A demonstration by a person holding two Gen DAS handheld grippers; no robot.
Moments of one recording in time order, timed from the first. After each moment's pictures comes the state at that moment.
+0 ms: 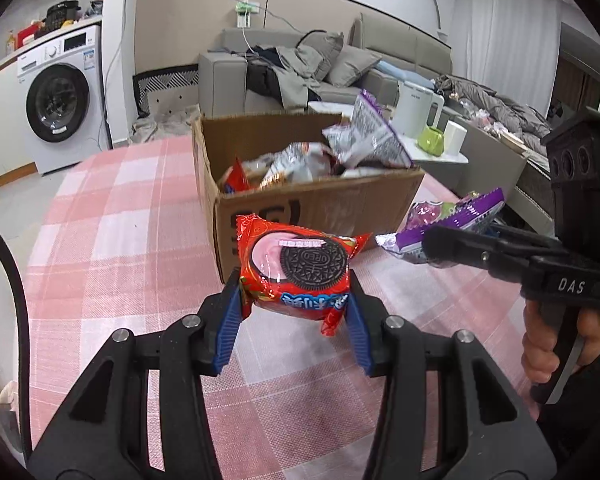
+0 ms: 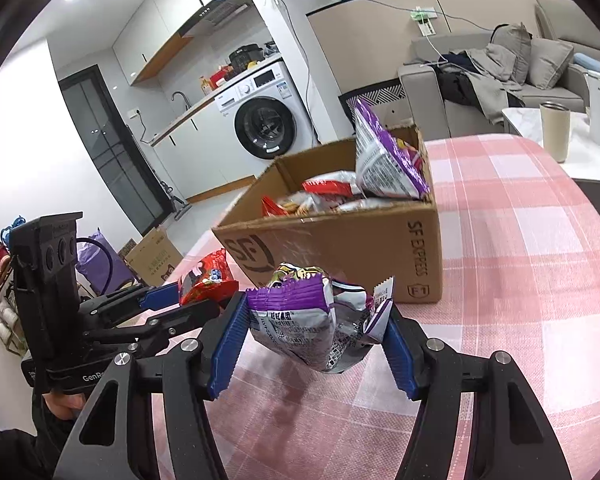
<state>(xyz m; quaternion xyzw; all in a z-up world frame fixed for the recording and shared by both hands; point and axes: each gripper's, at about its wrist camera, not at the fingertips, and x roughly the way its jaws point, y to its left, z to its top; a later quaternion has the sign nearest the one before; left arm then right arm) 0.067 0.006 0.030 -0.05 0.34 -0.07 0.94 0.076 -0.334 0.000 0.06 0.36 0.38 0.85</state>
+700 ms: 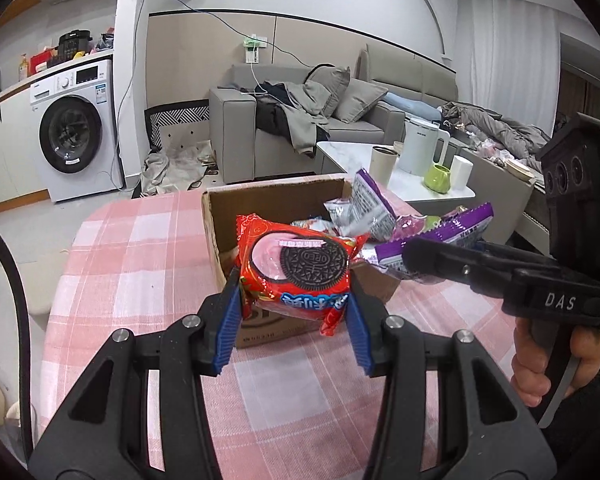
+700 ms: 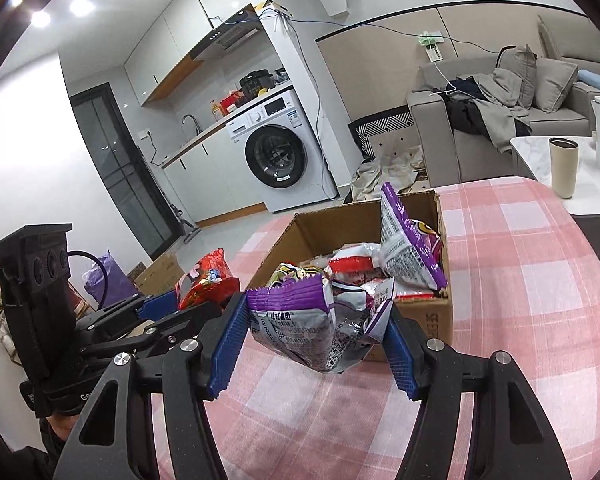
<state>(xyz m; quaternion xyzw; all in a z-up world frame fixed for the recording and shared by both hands) 0.064 0.001 0.102 -0.05 0.28 -0.05 0.96 0.092 -0.319 0.055 0.08 0.32 0.38 0.86</state>
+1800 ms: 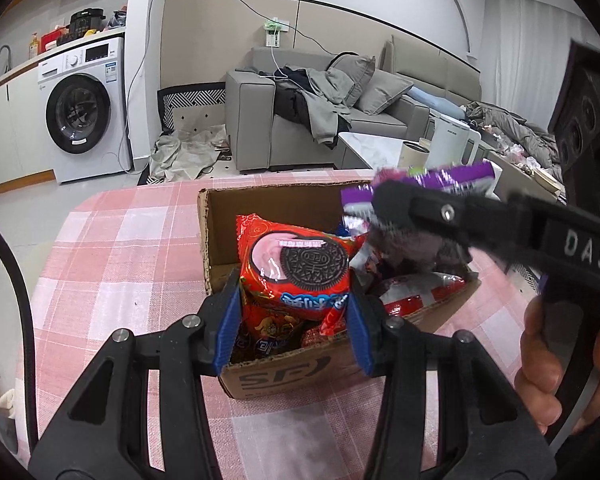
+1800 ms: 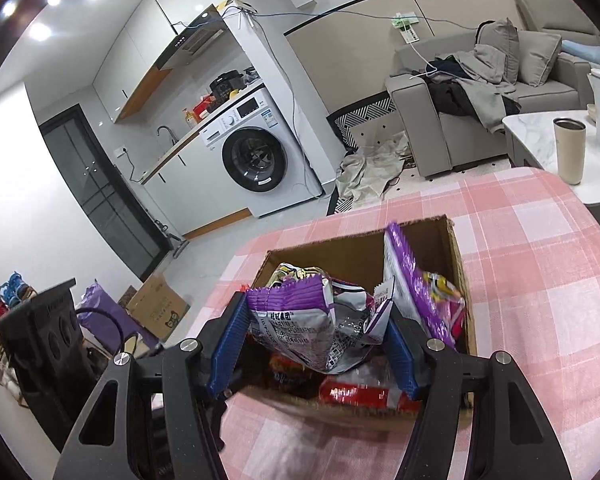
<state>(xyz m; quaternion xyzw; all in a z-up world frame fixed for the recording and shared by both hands) 0.186 0.012 0.059 -0.06 0.31 -0.01 0.95 0.175 -0.268 0.058 0.11 0.35 0.34 0.87</state>
